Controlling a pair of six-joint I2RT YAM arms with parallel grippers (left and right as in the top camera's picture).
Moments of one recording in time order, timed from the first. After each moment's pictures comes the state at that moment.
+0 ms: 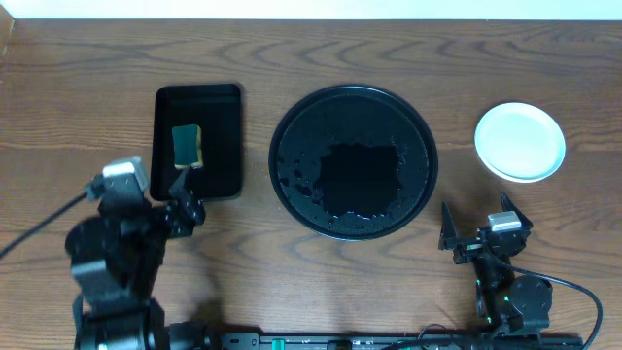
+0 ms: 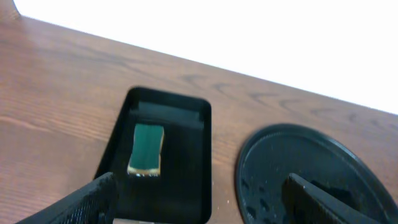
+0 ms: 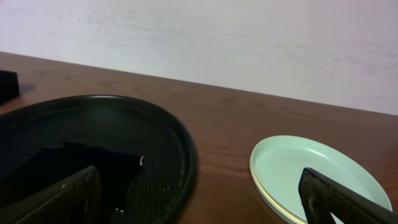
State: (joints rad) left arm 0.19 0.53 0.74 -0.59 0.20 -0.19; right arm 0.07 0.01 0.01 -0.07 -0.07 -0.07
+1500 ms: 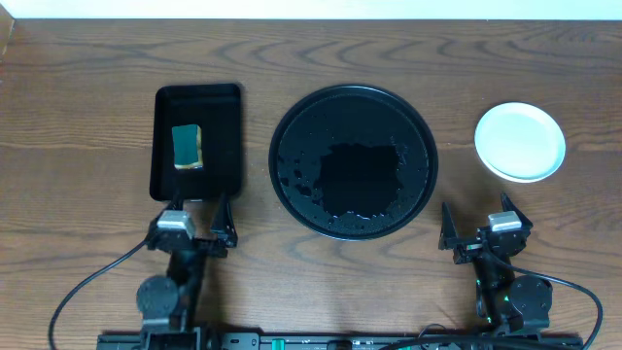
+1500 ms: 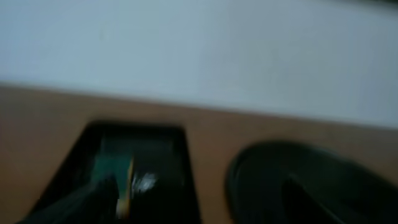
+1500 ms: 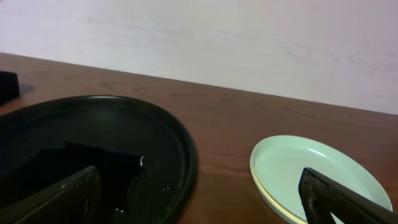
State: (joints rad) left arm 0.03 0.01 0.01 -0.06 0.15 -0.18; right arm 0.07 0.01 0.01 -0.07 -0.07 -0.07
